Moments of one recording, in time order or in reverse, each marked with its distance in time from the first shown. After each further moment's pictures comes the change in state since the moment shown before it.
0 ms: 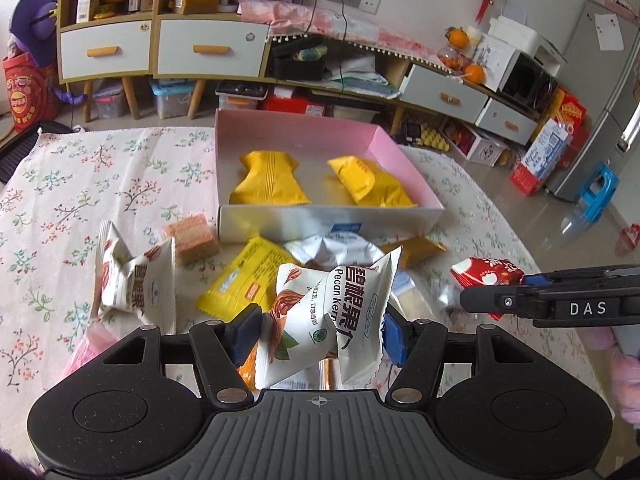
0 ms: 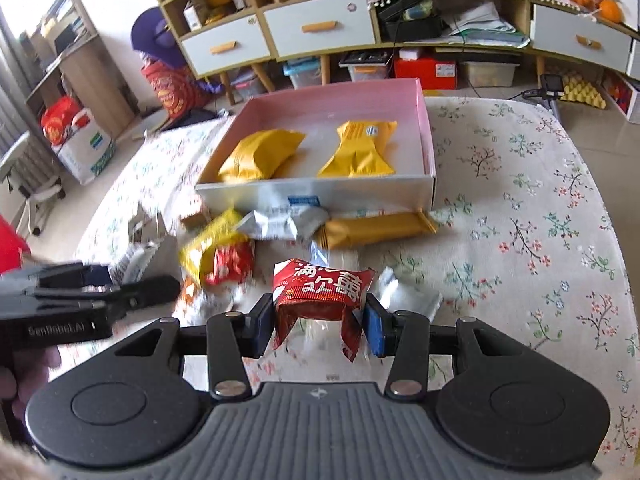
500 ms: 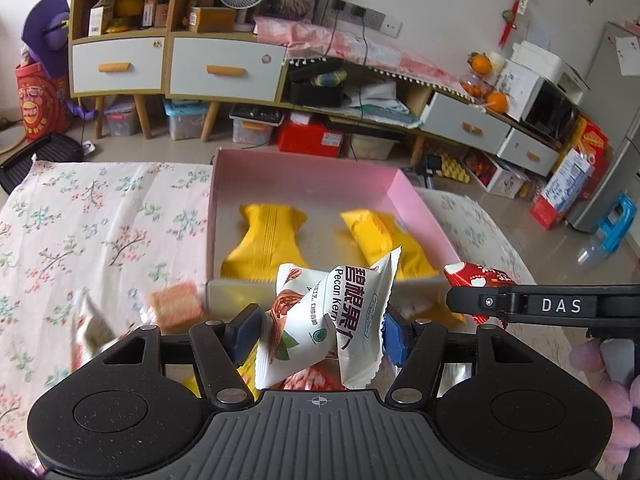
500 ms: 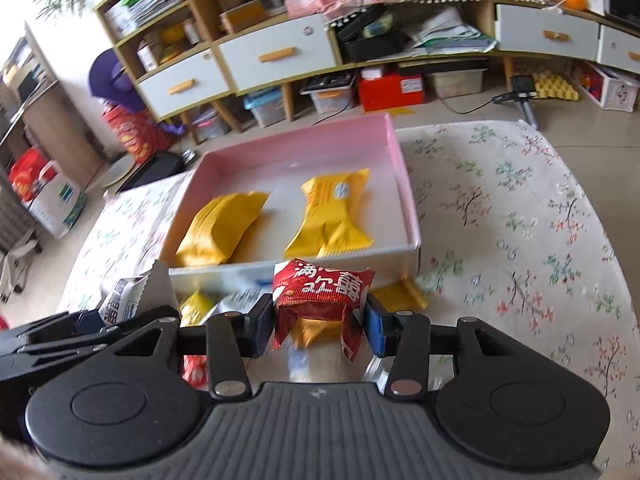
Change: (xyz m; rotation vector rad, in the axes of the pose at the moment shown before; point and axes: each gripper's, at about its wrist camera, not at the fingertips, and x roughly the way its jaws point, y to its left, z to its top) left arm 0.042 -0.008 0.047 -0.049 -0.070 0.051; right arm 0.031 -0.013 0.048 0.120 -0.072 -0.071
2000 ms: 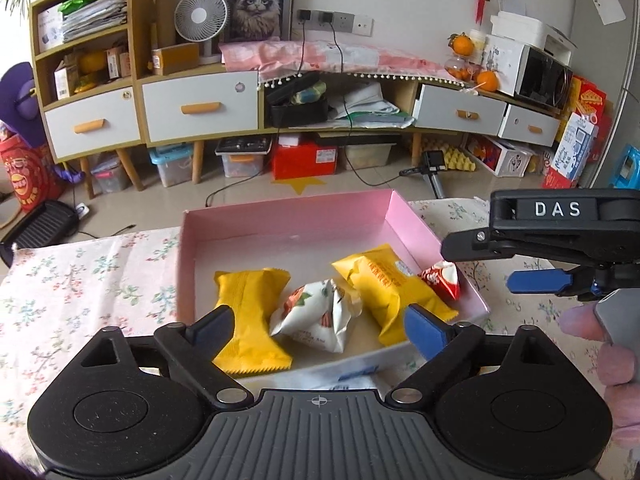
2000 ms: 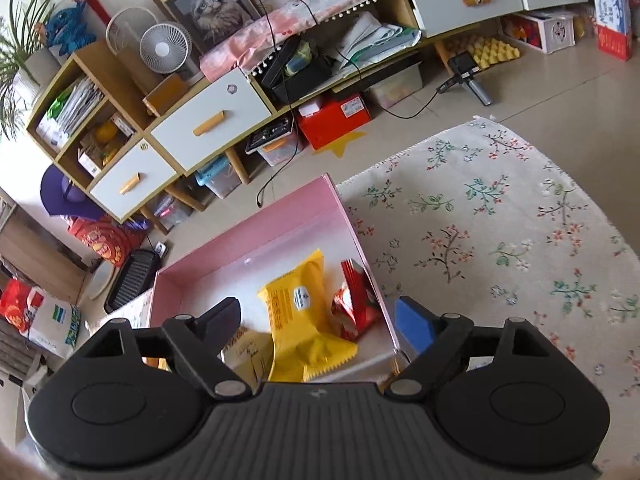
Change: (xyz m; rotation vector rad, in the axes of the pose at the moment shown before) left arm 0.030 -0.034 0.029 0.195 -0.028 0.072; right arm 0.024 -0.037 0.041 0.316 -0.095 -0.016
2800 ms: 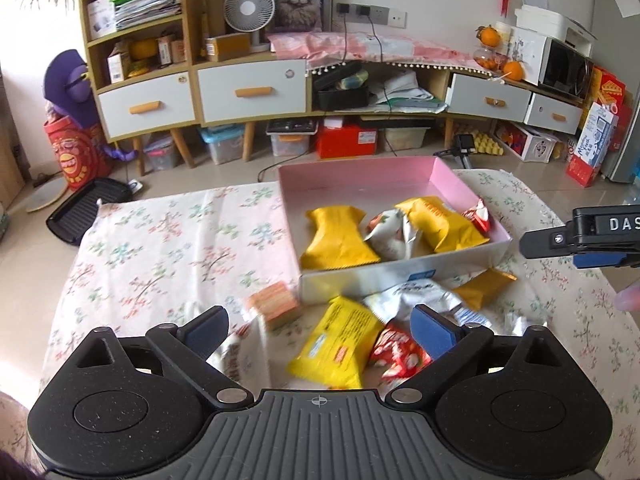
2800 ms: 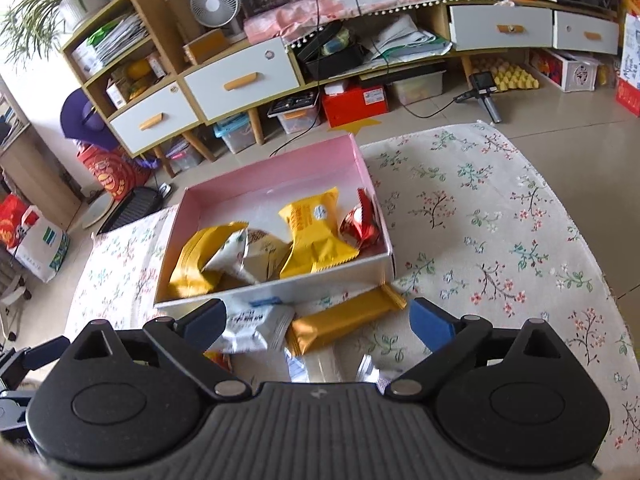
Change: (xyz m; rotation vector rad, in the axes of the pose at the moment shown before) left arm -0.085 0.048 -0.051 -0.016 0.039 0.095; right arm -0.050 0.019 -0.049 -0.207 0.047 -0.036
